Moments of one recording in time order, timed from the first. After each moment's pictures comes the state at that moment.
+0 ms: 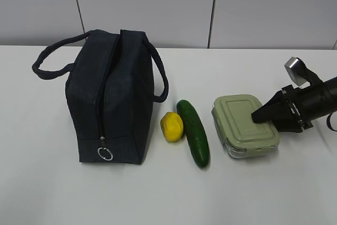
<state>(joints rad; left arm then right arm) -0.10 0.05 -0.51 -0.19 1.10 0.12 -0.28 2.23 -1.31 1.04 1.22 -1.03</state>
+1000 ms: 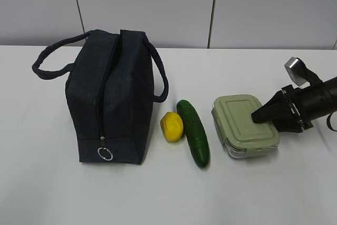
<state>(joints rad) -0.10 0.05 -0.51 -0.19 1.10 0.12 -0.28 2.23 -1.31 1.04 1.22 -1.03</state>
